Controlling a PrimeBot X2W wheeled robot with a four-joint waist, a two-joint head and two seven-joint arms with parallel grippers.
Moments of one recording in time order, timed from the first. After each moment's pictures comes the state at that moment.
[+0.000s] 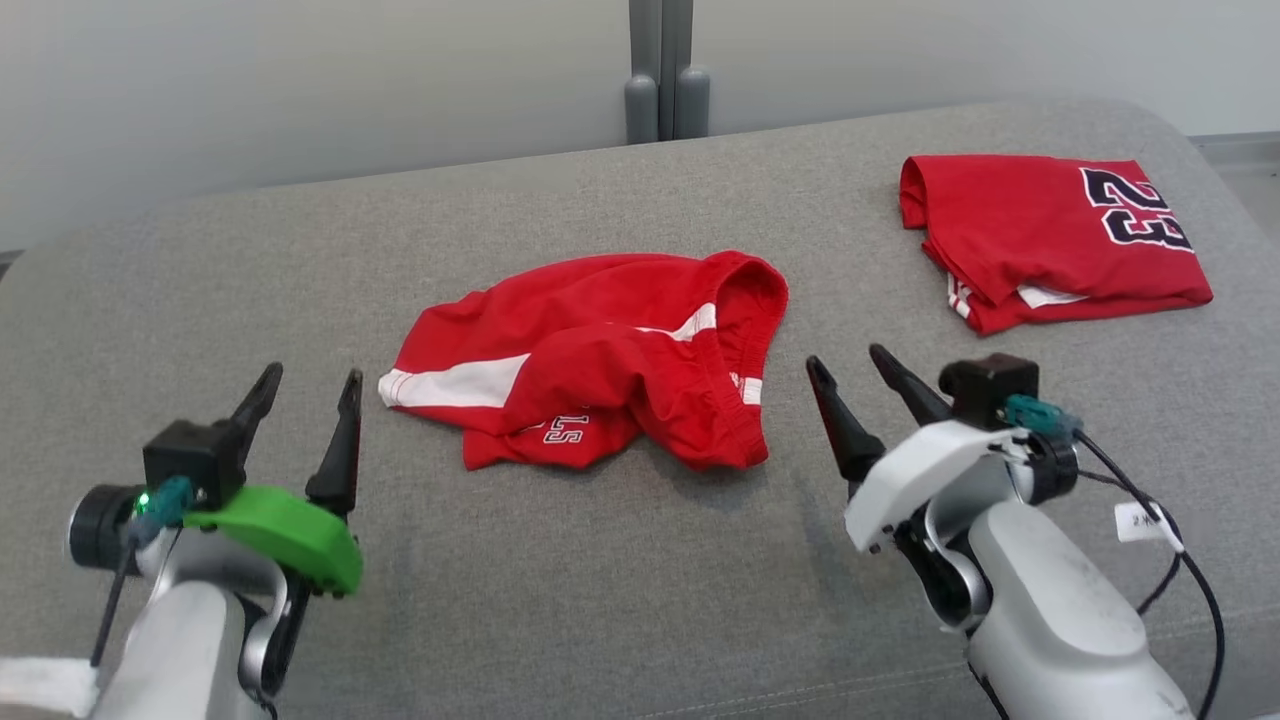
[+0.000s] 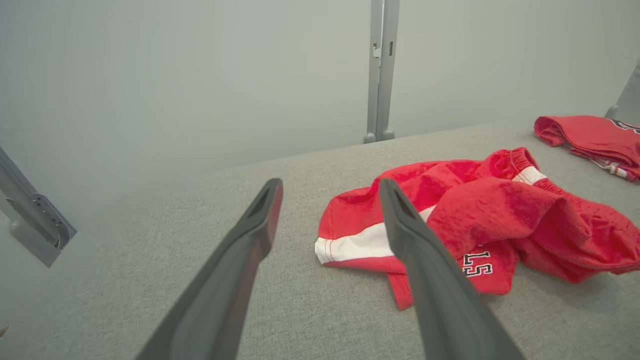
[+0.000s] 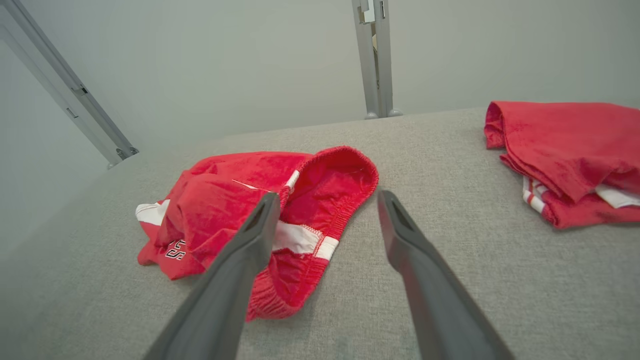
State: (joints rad) left arm -0.25 0.25 -0.15 0.32 -0.27 -0.13 -0.12; right arm -0.41 -0.09 0.28 0.53 0.39 0.13 -0.13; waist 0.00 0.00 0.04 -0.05
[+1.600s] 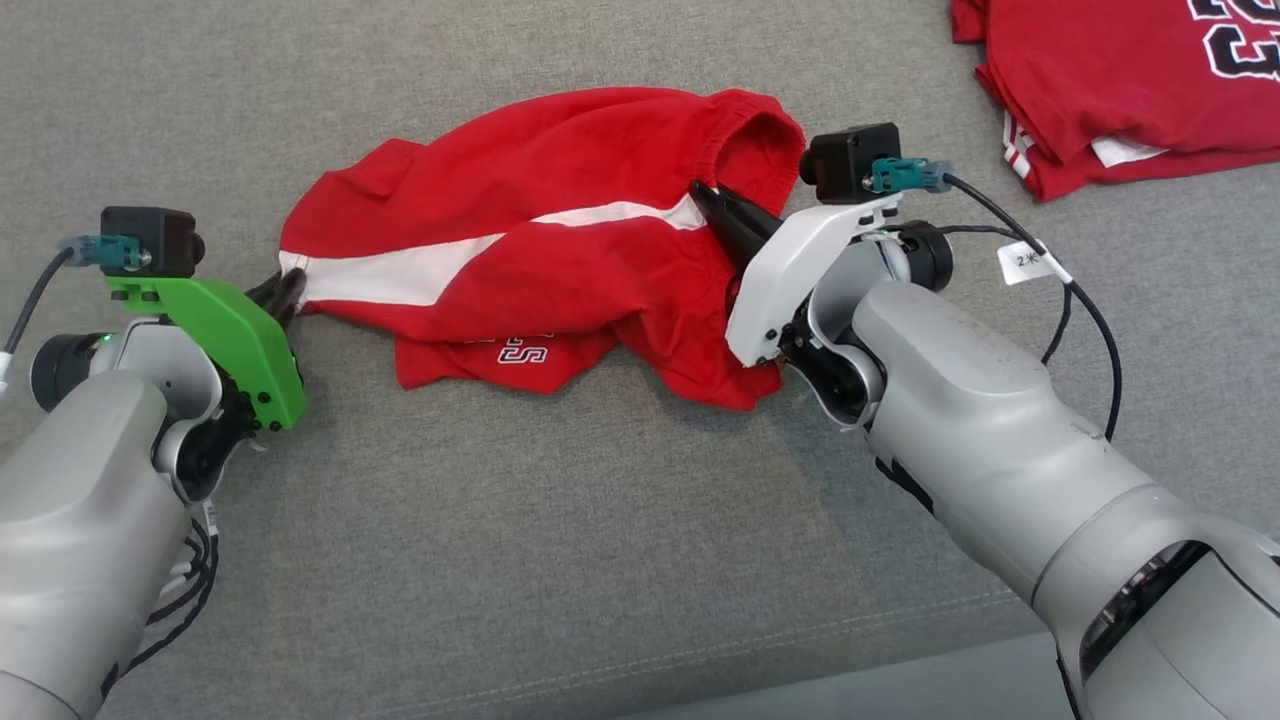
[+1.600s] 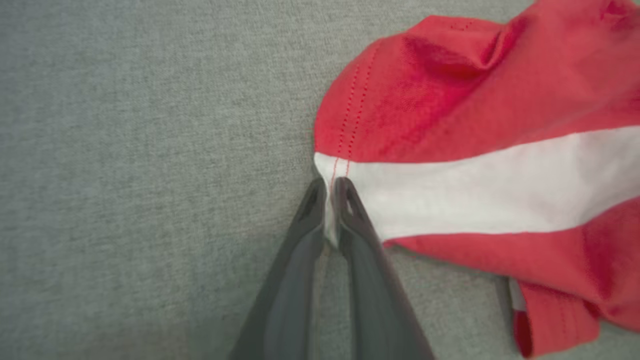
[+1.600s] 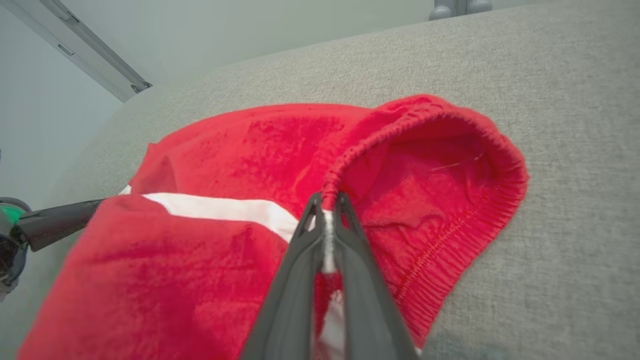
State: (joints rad) left arm -0.88 0.47 -0.86 0.84 -1.06 -0.13 0.10; right arm -1.04 -0.05 0.89 0.98 0.99 0.13 -0.15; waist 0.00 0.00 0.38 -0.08
